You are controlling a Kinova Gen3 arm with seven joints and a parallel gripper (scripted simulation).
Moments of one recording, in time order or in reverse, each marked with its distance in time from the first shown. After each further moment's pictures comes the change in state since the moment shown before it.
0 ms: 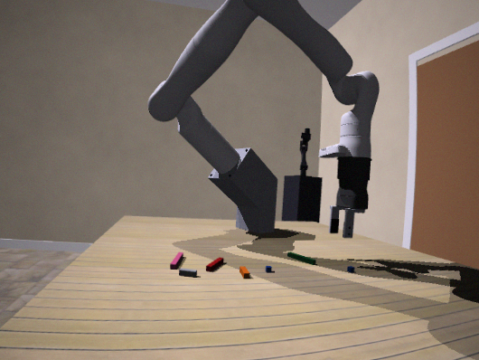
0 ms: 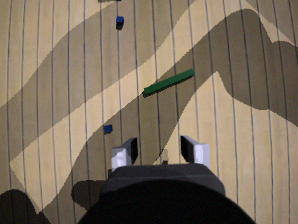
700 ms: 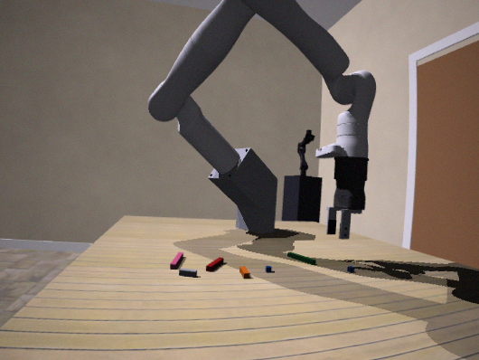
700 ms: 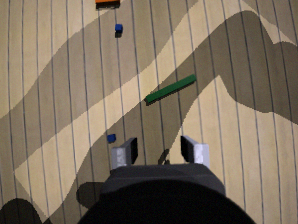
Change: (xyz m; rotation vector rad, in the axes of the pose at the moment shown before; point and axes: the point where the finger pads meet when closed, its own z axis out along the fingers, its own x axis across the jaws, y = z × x) arm -0.005 -0.012 0.002 0.001 -0.010 0.041
